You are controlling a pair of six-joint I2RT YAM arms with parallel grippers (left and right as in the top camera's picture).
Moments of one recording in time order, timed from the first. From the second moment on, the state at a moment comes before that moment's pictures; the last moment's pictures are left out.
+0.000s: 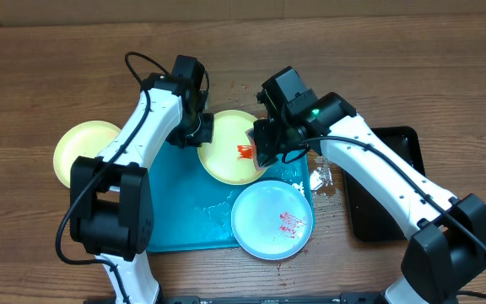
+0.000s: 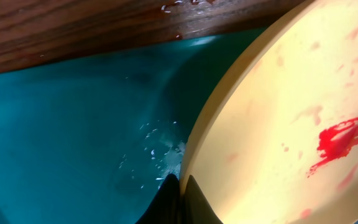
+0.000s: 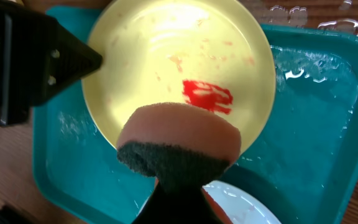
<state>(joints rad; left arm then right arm) -0.22 1.98 1.51 -1.02 0.07 -0.15 0.58 1.77 1.48 -0.86 -0.25 0.43</state>
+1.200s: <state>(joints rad) -0.22 2.11 1.51 -1.02 0.15 -0.12 0.65 2.14 1.49 -0.59 -0.37 0.66</state>
